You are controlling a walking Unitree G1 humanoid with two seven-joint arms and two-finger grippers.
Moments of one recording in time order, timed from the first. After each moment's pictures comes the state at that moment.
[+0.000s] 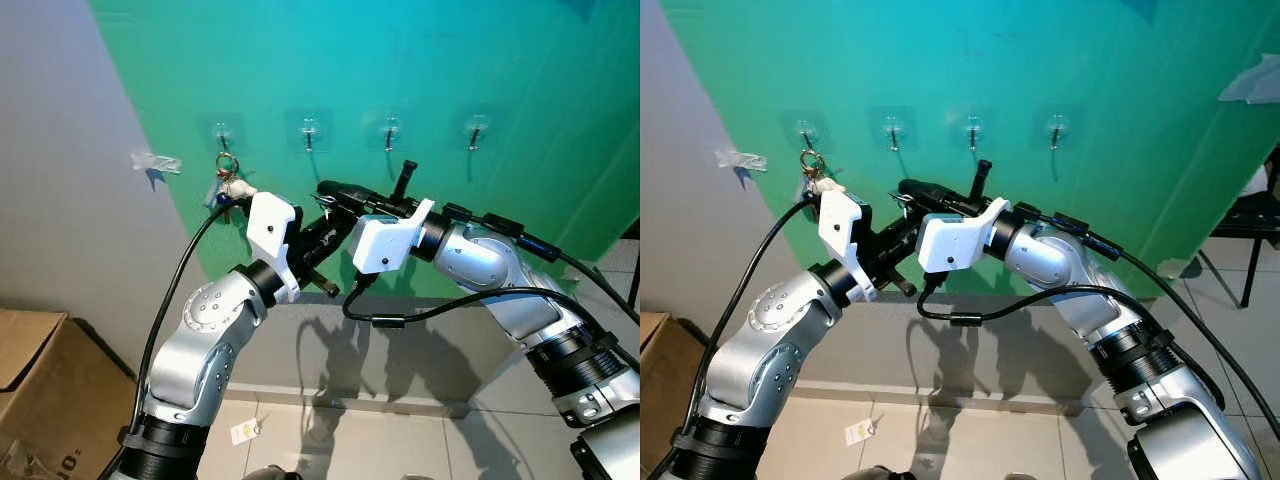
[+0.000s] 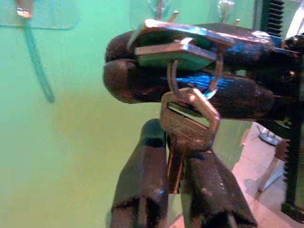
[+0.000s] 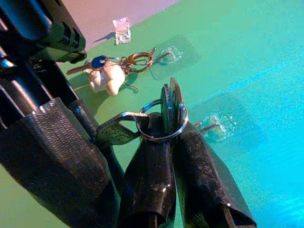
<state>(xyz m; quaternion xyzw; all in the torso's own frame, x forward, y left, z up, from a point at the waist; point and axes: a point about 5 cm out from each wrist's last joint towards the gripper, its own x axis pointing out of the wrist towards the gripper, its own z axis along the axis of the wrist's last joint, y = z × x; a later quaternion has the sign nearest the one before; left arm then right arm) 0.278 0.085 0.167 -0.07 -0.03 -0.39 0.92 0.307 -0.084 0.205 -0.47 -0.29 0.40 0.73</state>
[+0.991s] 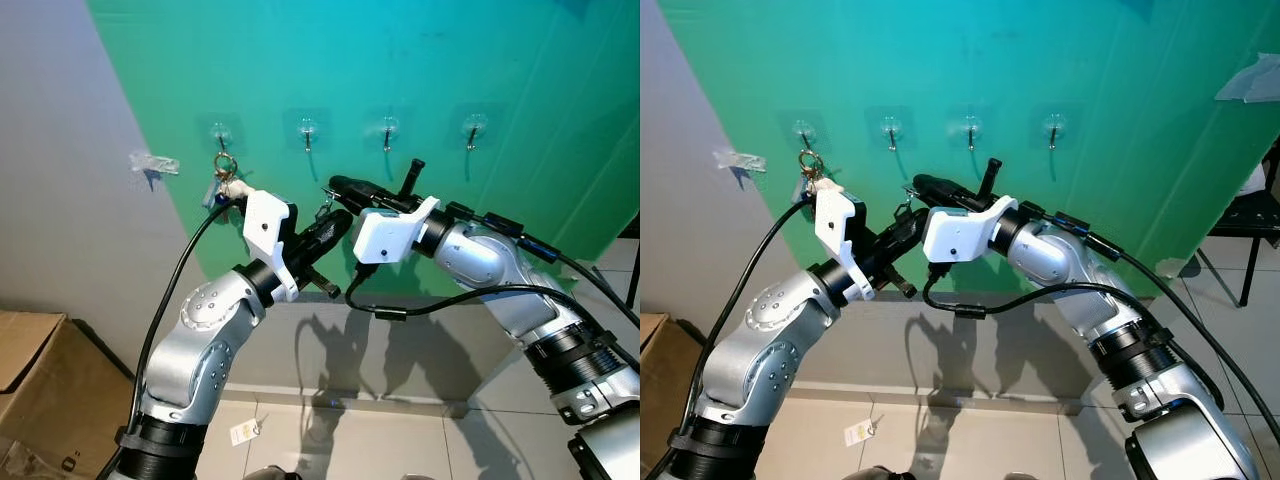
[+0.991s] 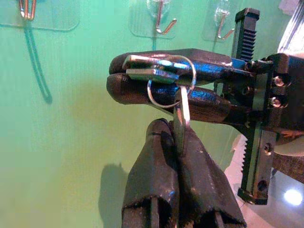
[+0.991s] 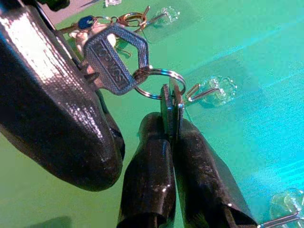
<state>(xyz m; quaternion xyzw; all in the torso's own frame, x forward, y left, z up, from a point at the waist) 0.278 0.088 0.168 -0.09 -0.03 -0.39 0.92 0.318 -0.092 0.198 -0.49 -0.26 0.36 0.75</state>
